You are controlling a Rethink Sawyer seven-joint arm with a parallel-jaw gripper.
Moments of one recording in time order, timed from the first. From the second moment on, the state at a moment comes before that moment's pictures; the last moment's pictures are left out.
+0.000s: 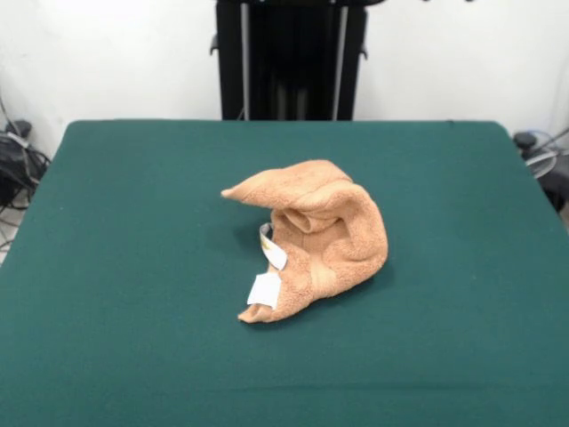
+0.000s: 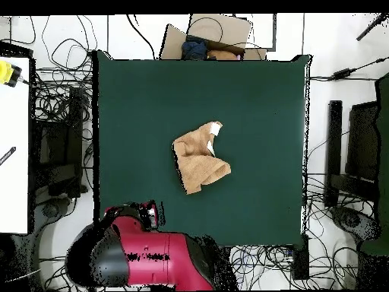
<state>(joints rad) 0.02 -1.23 -0.02 2.16 -0.01 0.51 1.58</state>
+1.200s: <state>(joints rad) 0.00 -1.23 -0.02 2.15 -0.01 0.51 1.58</state>
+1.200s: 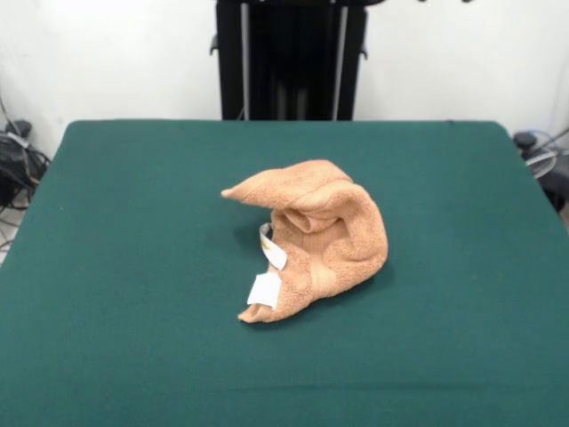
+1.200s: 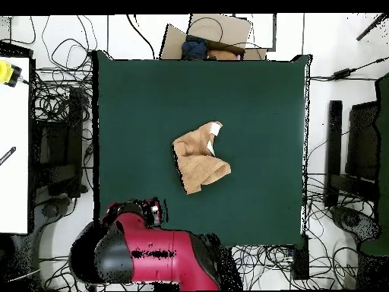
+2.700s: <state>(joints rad) -0.39 -1.10 0.09 1.95 -0.07 0.58 1.58</state>
